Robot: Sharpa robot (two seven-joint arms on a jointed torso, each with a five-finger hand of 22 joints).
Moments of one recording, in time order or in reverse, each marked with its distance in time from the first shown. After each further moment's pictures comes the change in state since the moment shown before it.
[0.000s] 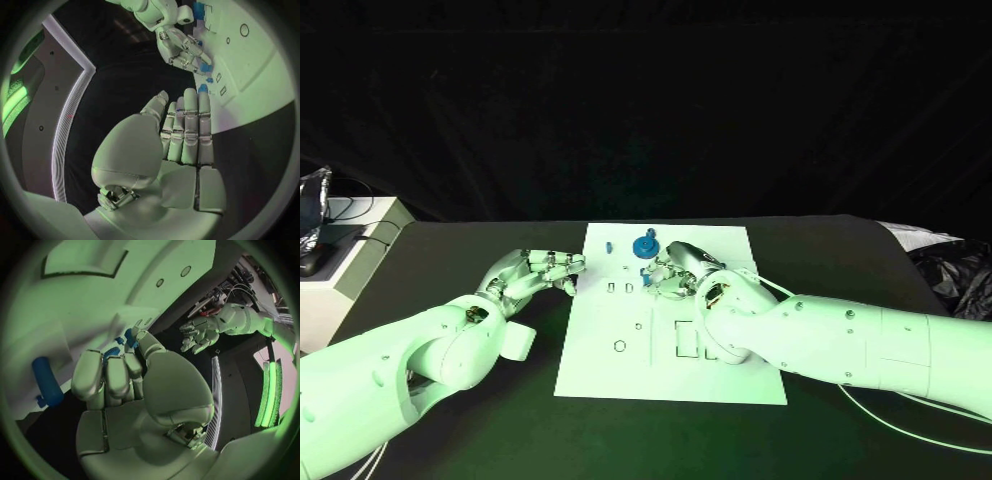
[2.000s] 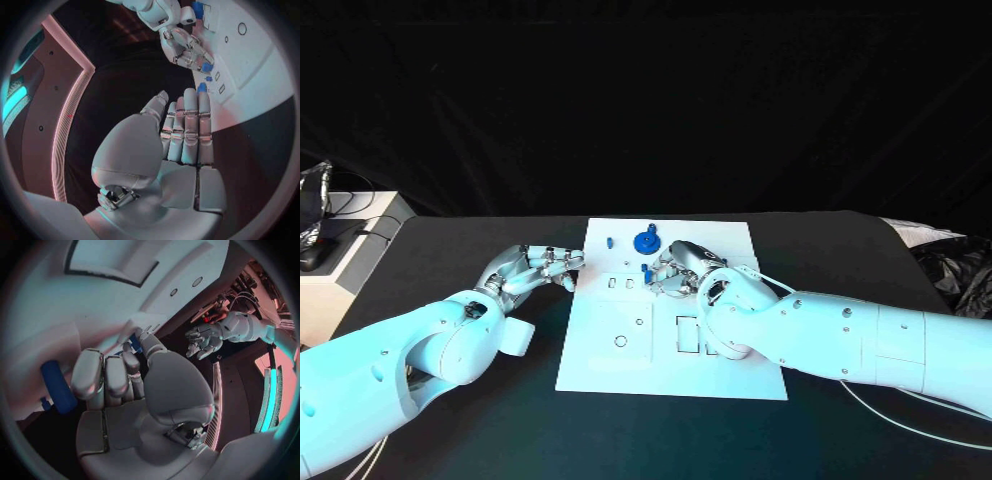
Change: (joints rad) left arm 0.000 -0.004 0.000 -0.001 0.000 0.000 -0.001; left_hand 0.000 0.000 0.000 0.000 0.000 0.000 0.000 0.000 0.000 0.000 0.000 0.000 0.000 0.000 0.000 0.000 -0.001 0.000 0.000 0.000 0.000 -0.002; right arm -0.010 0.009 -0.002 -0.037 -0.041 0.029 -0.006; right_hand 0.003 -0.066 -0.045 0.059 -0.004 -0.071 0.056 -0.003 0.001 -0.045 0.023 -0.039 -0.053 -0.004 0.011 0.000 -0.007 -0.008 0.003 0.004 -0.013 0.000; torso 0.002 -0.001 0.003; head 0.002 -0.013
